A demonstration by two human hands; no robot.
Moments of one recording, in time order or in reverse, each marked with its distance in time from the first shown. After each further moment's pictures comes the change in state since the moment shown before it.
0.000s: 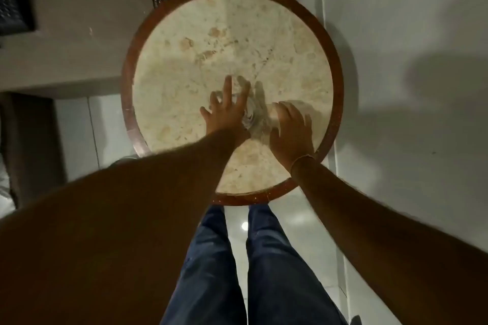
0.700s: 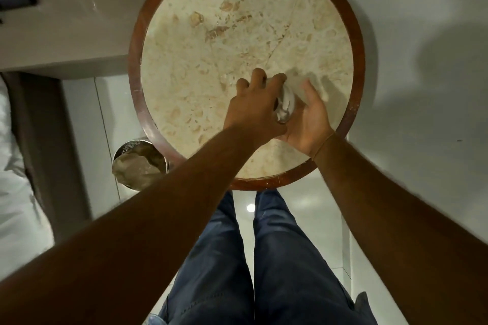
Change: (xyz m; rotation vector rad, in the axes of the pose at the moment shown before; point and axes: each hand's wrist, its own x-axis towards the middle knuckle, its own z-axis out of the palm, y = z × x) left_hand -0.046 0.019 -0.038 -0.171 0.090 0.189; right_hand 0.013 -0.009 -0.010 1.793 -0.558 0.654
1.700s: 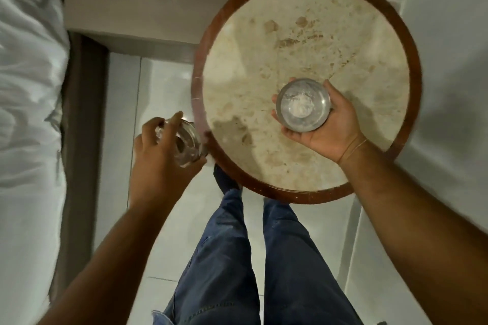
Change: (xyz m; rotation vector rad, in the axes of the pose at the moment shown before) left_hand -0.200 -0.167 -0.045 -0.067 0.340 -0.523; right_hand 0.028 0.014 0.065 -0.134 -0.122 0.146
